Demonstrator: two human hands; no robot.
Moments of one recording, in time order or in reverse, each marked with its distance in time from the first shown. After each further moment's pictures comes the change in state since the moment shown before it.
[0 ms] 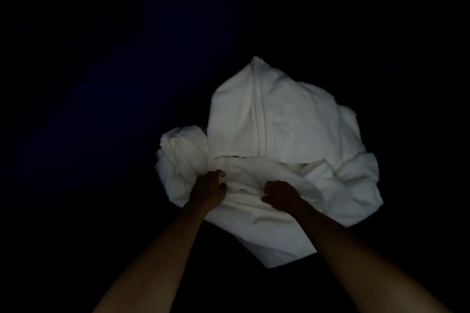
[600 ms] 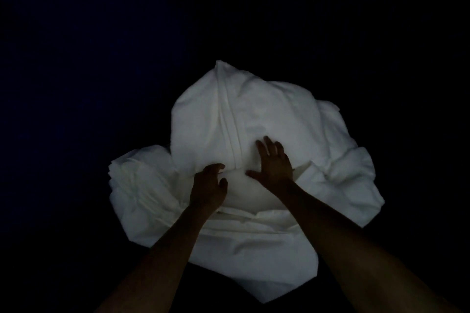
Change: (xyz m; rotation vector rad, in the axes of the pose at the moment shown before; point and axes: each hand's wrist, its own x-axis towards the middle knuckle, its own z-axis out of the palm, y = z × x) left_hand 0.060 0.055 0.034 -0.100 0.275 0.199; right_hand 0.053 0.040 -0.042 0.087 0.538 0.011
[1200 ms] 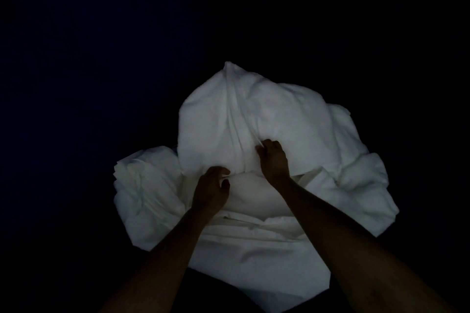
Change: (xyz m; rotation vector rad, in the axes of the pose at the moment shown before) left_hand 0.012 -0.022 0.008 -0.121 0.035 0.008; right_hand 0.033 -0.026 0.010 0.504 0.195 0.113
